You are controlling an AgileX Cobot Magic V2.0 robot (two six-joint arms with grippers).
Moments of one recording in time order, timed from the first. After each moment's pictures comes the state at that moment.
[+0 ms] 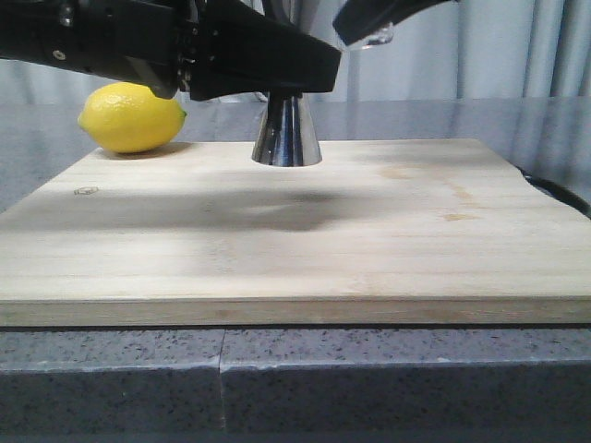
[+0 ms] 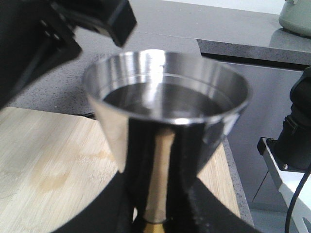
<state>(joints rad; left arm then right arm) -0.42 1.68 -0.97 -1.67 1.16 2.10 0.15 1.67 -1.39 0.94 0.86 -1.42</state>
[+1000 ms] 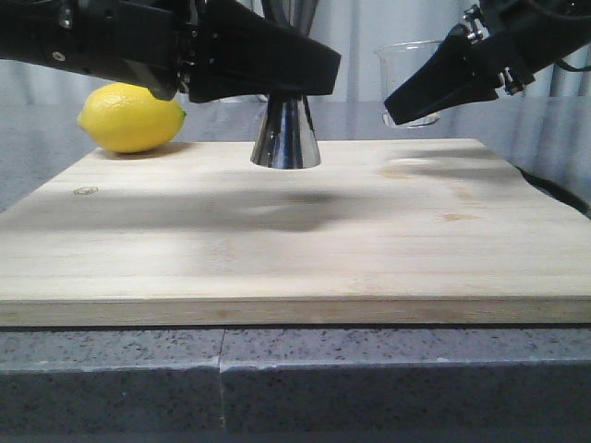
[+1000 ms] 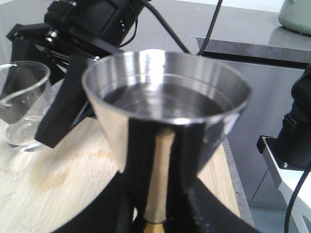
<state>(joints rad) -0.42 1.68 -0.97 -1.66 1.16 2.10 0.02 1.67 -1.12 1.22 0.87 -1.84</state>
